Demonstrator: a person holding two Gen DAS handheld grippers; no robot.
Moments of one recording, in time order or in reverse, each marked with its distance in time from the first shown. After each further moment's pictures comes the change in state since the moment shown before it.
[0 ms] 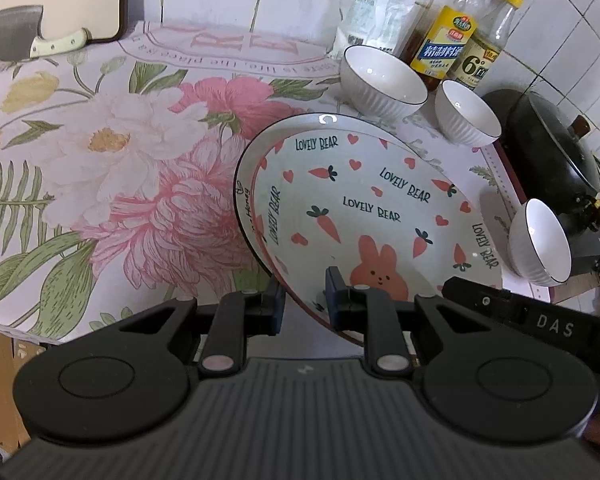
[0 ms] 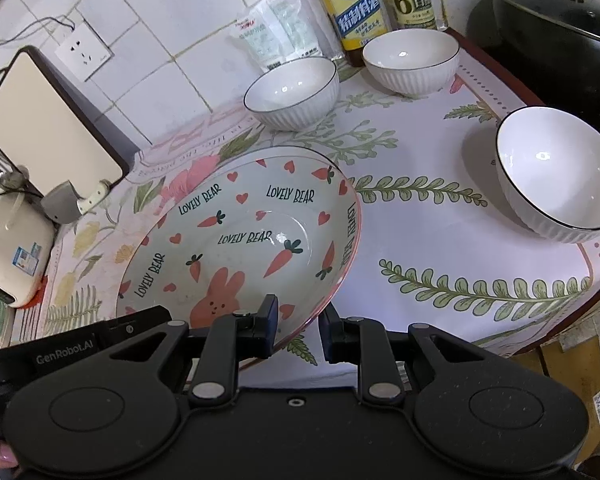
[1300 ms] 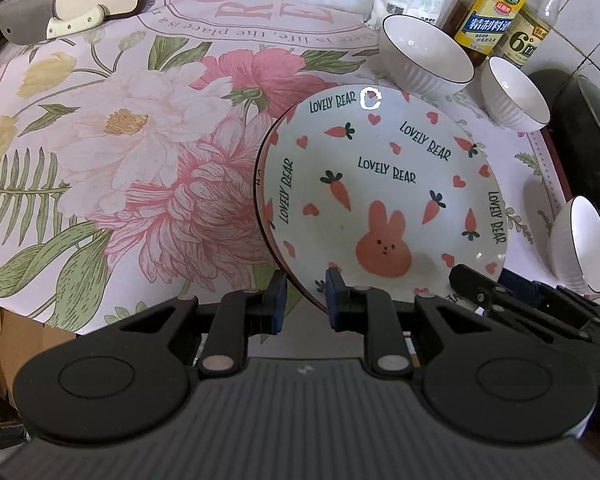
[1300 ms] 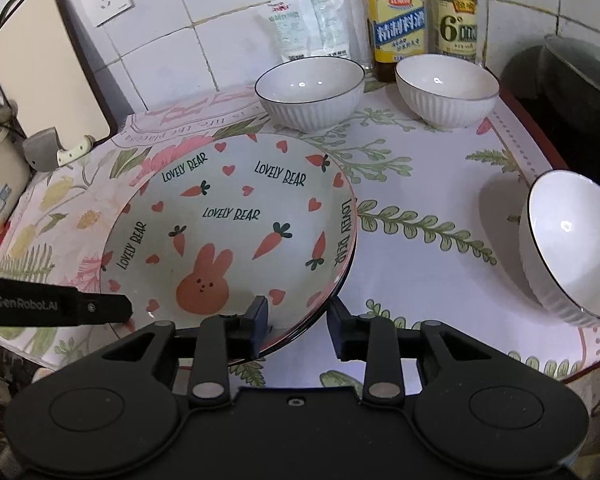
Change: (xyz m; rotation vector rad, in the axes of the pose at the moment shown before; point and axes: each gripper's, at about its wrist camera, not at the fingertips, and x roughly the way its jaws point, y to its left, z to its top) left arm 0.022 -0.008 0.015 -0.026 0.110 0.133; right arm 0.030 0.013 0.001 -0.253 -0.036 -0.100
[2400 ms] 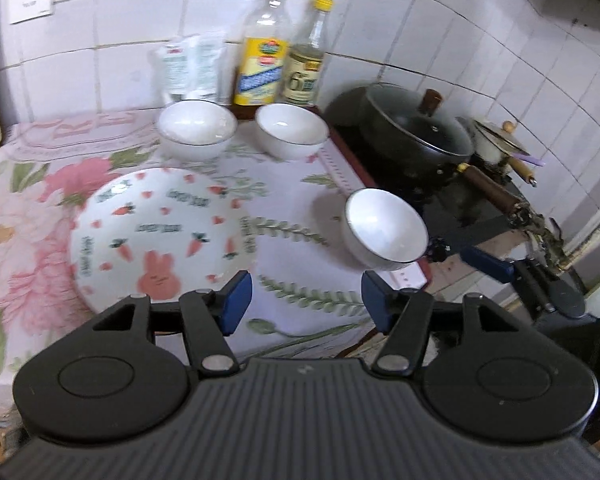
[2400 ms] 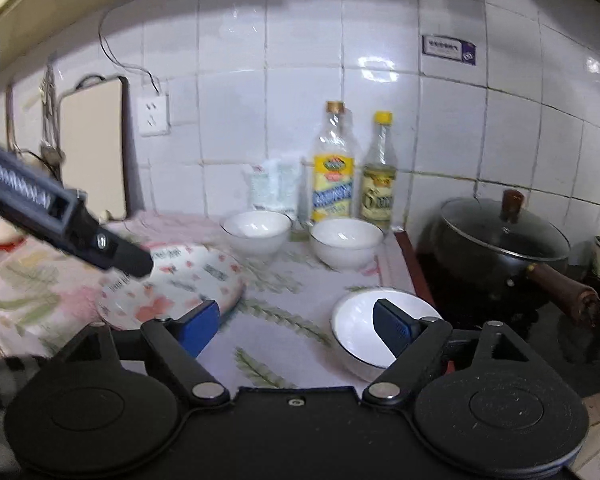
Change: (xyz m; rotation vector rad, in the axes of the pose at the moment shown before) left arm -0.087 -0.120 -0.056 0.303 -0.236 -0.332; right arm -0.139 -0.081 -0.075 -0.222 -0.452 -0.096
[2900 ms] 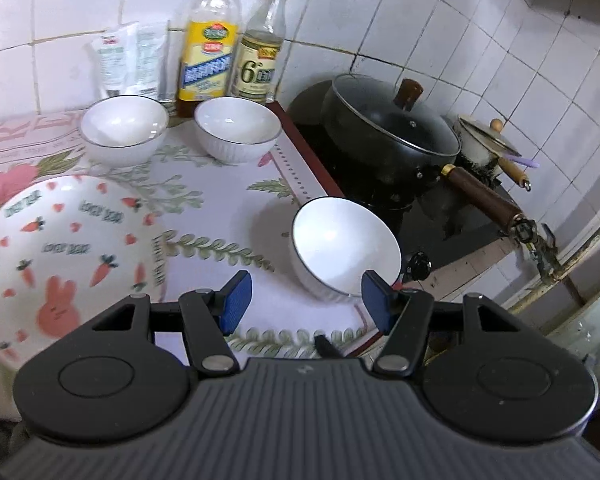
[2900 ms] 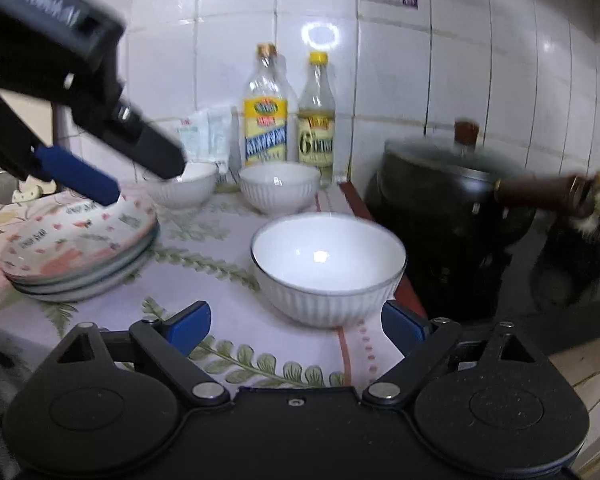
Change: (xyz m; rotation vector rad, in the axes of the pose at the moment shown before) left arm 0.085 -0.045 0.010 0.006 -0.019 -0.043; right arm 0.062 -0.034 -0.066 0.101 0.005 -0.124
